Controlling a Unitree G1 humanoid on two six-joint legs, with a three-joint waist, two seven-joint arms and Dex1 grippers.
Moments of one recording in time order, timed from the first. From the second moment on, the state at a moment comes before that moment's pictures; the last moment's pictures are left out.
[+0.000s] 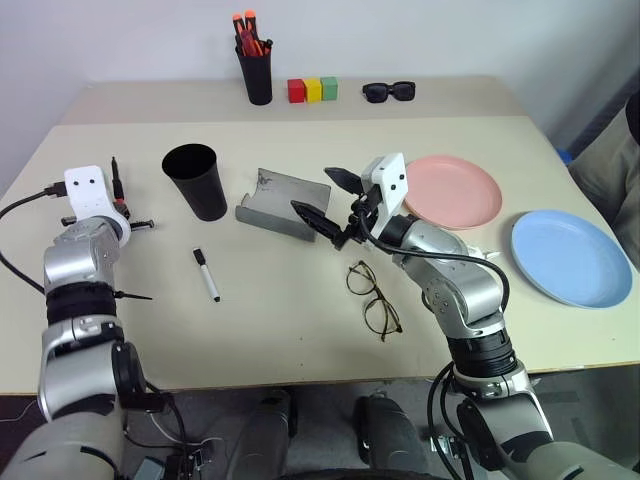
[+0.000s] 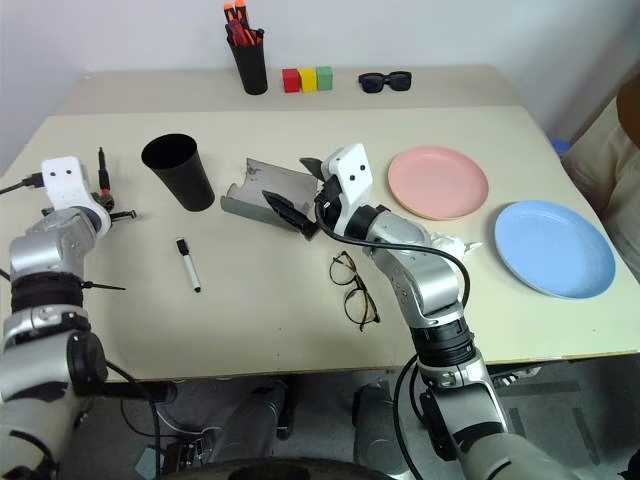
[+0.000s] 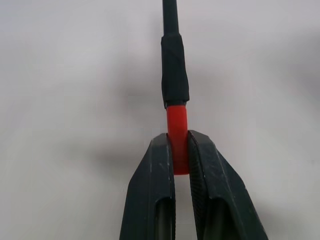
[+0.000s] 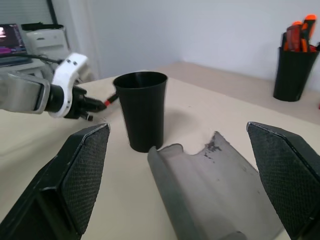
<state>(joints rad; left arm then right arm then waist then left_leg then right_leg) -0.65 0.50 0.46 0.33 -0.17 0.77 0.00 -0.55 -0.20 0.13 -0.17 0.35 0.45 0.55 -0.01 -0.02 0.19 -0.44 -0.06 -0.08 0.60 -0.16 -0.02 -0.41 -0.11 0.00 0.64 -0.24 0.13</state>
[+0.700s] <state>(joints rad) -0.62 0.18 0.65 -0.44 -0.07 1.60 0.22 -0.55 -0.31 0.24 -0.19 0.37 0.47 0.79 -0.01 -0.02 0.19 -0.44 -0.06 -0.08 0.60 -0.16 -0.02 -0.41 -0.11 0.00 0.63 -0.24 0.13</state>
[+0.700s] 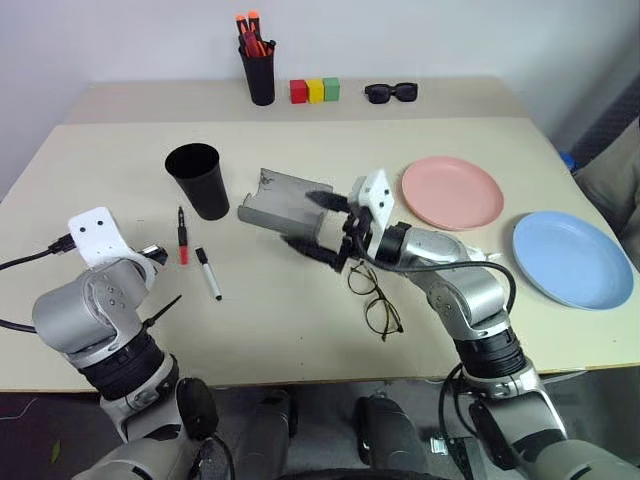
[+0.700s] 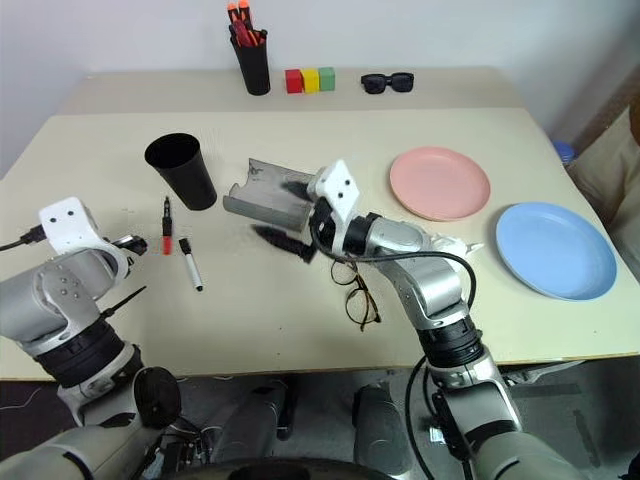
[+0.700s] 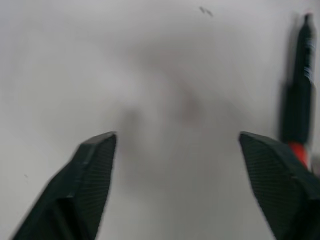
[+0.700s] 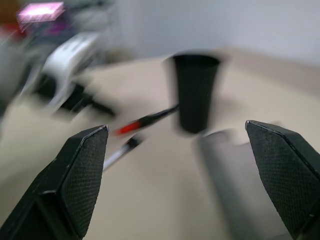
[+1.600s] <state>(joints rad) -0.83 0.11 0.74 -0.01 -0.10 1.39 0.20 -0.52 -0.32 0.29 -0.20 0.29 0.43 0.78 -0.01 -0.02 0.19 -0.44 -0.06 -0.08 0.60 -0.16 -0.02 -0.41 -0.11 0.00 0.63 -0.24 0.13</state>
